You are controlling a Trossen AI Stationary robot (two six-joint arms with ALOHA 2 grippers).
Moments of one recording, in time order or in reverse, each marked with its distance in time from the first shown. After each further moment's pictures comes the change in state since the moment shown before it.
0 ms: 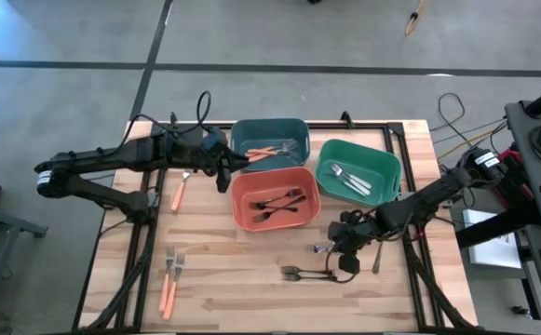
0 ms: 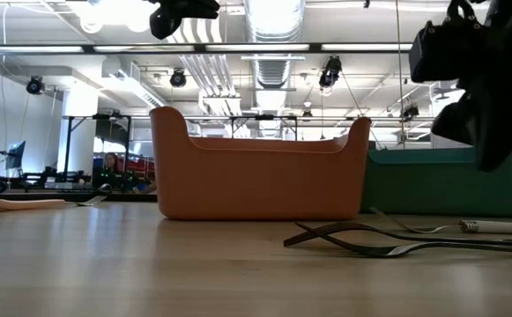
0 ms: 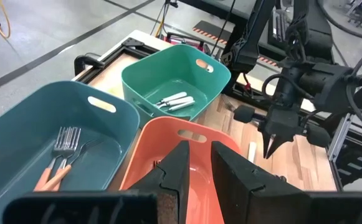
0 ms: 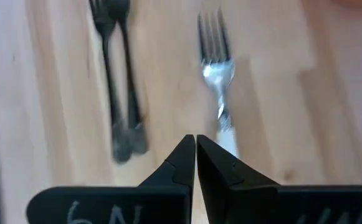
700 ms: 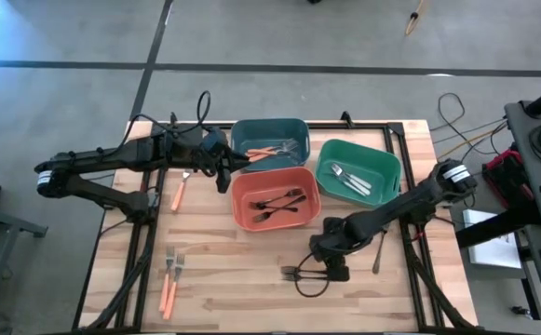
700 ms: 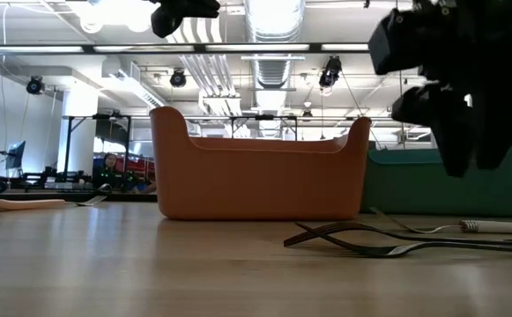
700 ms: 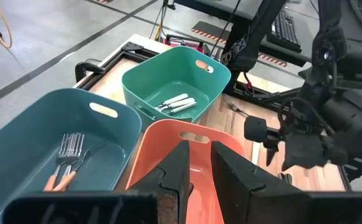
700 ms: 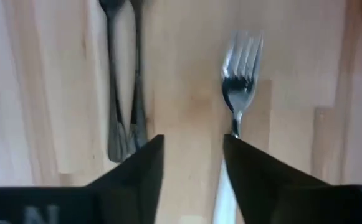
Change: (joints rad) left arm 0.000 0.000 0.000 0.007 0.000 0.047; right arm -0.017 0.310 0.371 -0.326 -0.050 -0.224
